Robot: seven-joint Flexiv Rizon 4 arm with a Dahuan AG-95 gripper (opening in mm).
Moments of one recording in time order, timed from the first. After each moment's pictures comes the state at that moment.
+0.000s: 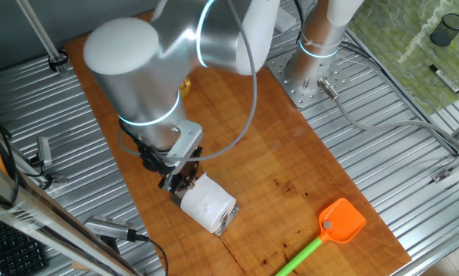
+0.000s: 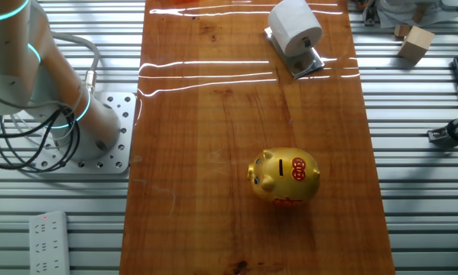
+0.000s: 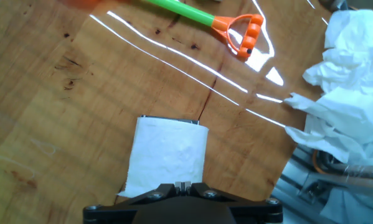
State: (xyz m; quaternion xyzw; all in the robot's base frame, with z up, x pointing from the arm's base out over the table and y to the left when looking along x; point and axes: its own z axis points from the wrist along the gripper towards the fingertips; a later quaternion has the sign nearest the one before) arm 0.567 0.267 0.230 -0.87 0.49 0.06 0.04
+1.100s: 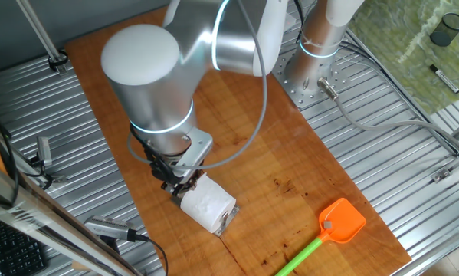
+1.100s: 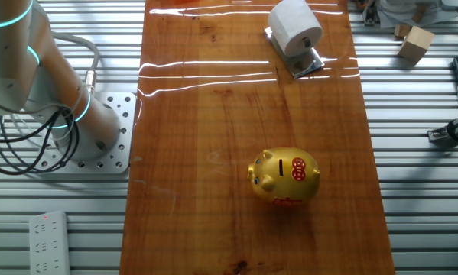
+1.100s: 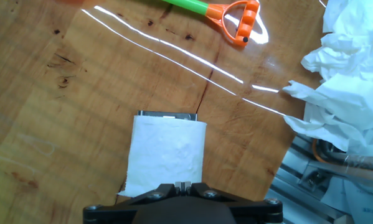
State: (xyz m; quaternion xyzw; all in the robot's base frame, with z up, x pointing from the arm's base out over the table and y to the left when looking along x) arm 0.567 0.272 0.229 -0.87 0.50 0.04 0.02
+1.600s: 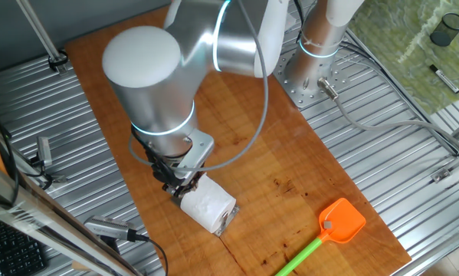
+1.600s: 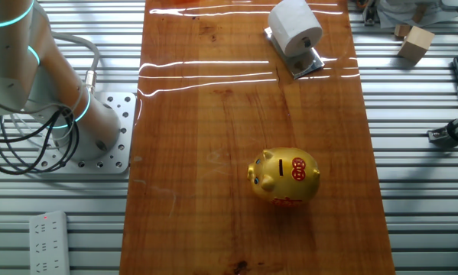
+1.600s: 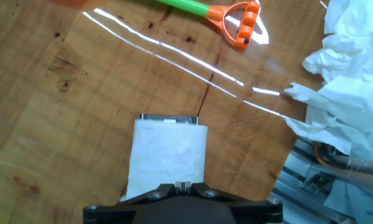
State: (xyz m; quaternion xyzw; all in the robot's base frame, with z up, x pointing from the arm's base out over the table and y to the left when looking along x) arm 0.562 0.278 0.227 -0.86 0.50 0.04 0.02
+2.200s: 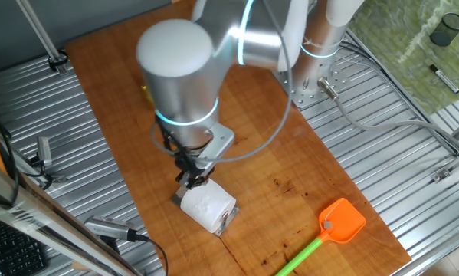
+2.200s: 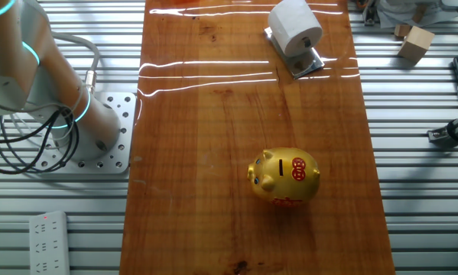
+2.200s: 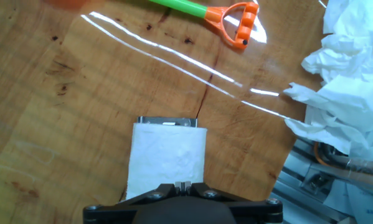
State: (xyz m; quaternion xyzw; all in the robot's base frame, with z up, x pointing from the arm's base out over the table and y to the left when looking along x) arm 0.533 0.269 0.219 -0.85 0.53 0.02 0.03
